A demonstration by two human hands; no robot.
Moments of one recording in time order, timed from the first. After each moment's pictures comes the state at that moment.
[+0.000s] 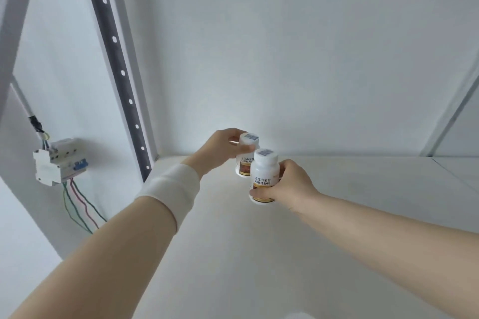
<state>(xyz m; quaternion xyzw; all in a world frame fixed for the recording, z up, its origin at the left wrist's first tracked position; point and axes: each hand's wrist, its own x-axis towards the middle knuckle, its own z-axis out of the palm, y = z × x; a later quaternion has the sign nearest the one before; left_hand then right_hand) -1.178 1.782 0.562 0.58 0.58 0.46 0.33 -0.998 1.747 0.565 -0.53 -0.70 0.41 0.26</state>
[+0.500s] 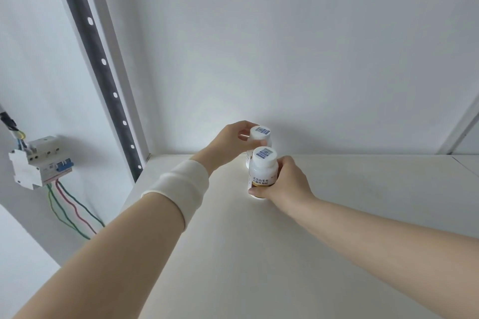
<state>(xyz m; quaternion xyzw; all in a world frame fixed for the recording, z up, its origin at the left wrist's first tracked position) -1.174 1.823 0.550 0.60 0.58 0.45 0.33 -1.016 1.786 0.536 -0.53 -0.70 0.39 0.28</state>
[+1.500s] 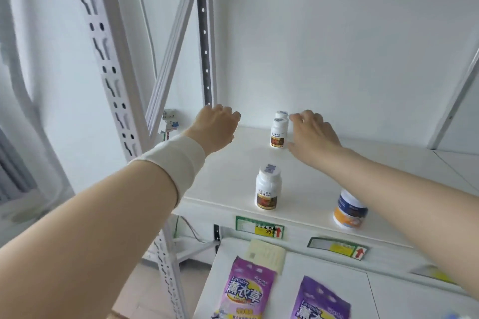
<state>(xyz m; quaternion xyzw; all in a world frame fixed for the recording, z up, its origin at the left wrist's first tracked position) -1.088 1.526 0.641 0.58 0.76 -0.07 -0.29 -0.906 1.608 0.639 -0.41 -0.90 -0.08 0.14</state>
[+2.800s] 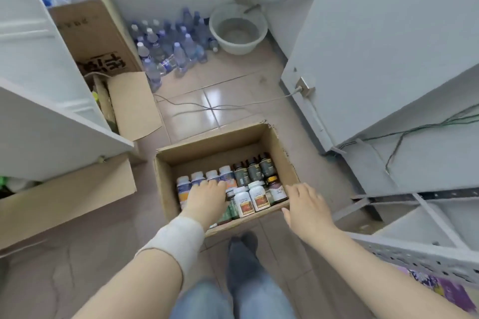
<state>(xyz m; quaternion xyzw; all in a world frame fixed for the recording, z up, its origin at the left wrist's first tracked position) -1.333 1.037 0.154 0.14 0.94 0.00 0.30 -1.296 1.242 0.185 0.02 -0.96 0.01 -0.28</state>
